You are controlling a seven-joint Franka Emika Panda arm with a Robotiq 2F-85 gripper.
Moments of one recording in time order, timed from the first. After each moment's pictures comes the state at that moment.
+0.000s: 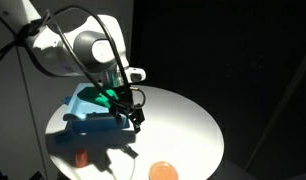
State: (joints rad) arm -0.11 0.05 -0.12 -2.49 -0.45 2.67 0.29
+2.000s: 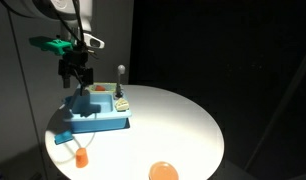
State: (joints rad) arm 0.07 -0.16 0.10 -2.40 0.05 2.14 0.07
